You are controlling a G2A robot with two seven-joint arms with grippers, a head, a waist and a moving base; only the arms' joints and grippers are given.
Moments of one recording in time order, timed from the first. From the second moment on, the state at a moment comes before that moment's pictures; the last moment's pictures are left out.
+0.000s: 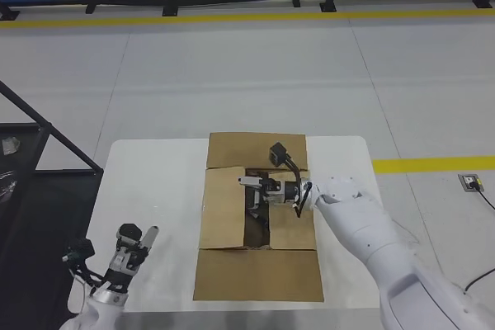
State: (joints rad) left arm 1.58 -1.15 -1.61 -1.73 0.59 -0.42 0.13; right arm -0.21 -1.54 0.71 -0.31 0.71 -0.52 1.26
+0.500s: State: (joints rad) left arm 1.63 -1.14 -1.52 -1.85 0.93 -0.55 0.08; right arm -0.16 -1.58 0.73 -0.31 0.71 -0.53 1.29
